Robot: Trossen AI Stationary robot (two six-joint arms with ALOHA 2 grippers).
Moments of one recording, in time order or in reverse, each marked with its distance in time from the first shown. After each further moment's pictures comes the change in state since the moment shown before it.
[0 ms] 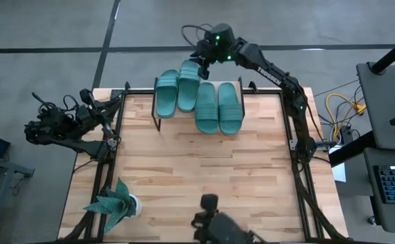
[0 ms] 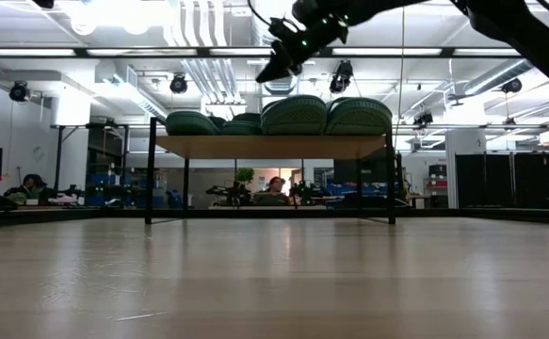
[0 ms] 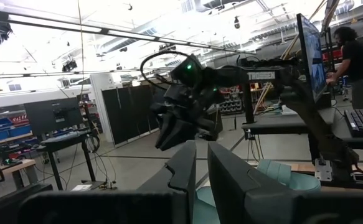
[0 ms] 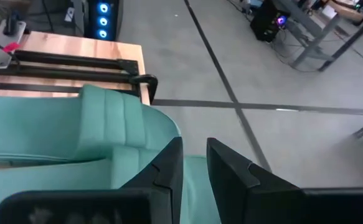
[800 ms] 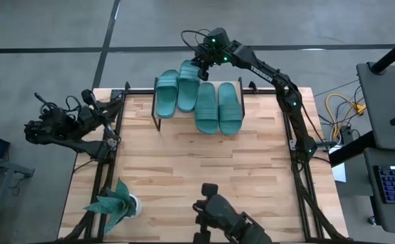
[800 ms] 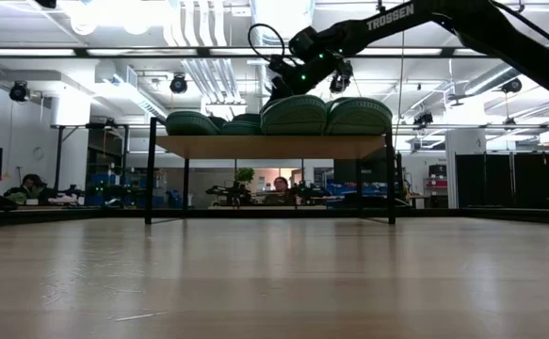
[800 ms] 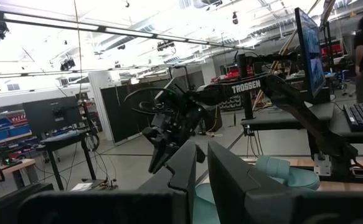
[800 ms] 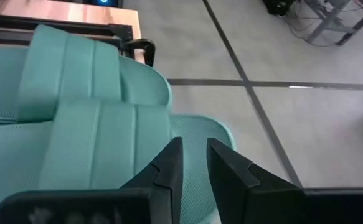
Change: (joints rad) left arm 0.000 0.020 -0.002 0.000 0.000 0.000; right arm -0.089 0.102 -0.041 0.045 -0.071 -0.016
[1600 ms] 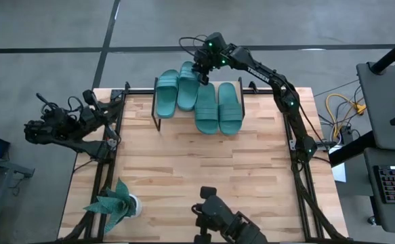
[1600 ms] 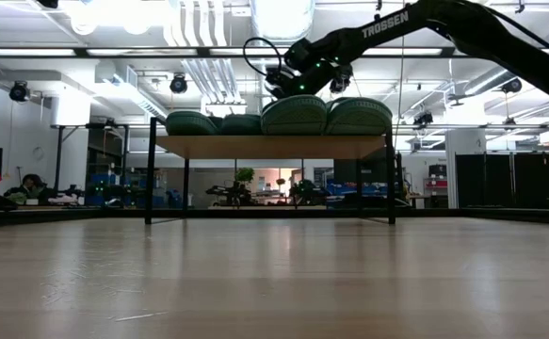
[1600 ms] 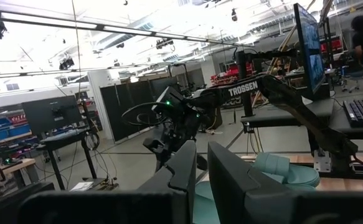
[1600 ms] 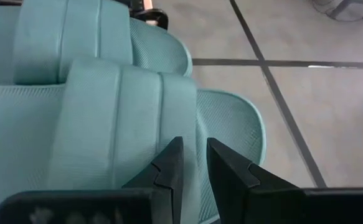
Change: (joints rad) left arm 0.000 0.016 -0.001 0.001 0.000 0.000; right arm 0.003 0.042 0.000 -0.058 -0.004 -0.008
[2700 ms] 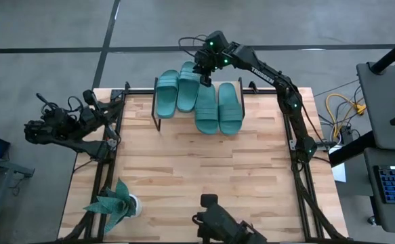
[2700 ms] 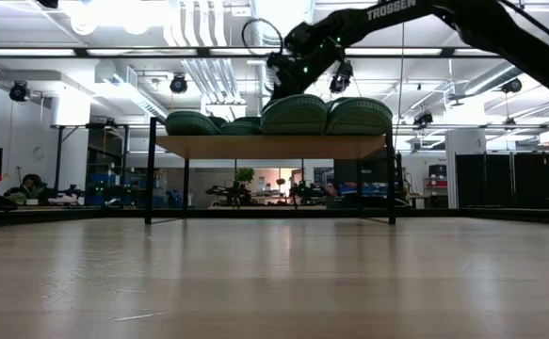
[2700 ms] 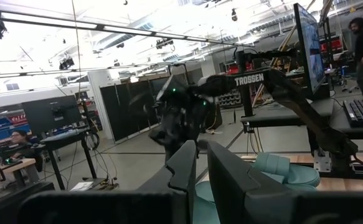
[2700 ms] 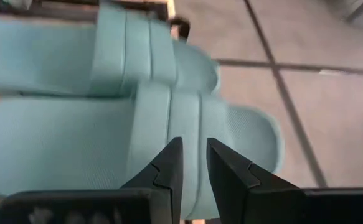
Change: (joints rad) left arm 0.000 0.000 0.000 0.001 0.000 0.000; right arm 0.036 -0.052 0.037 -0.151 -0.001 -0.028
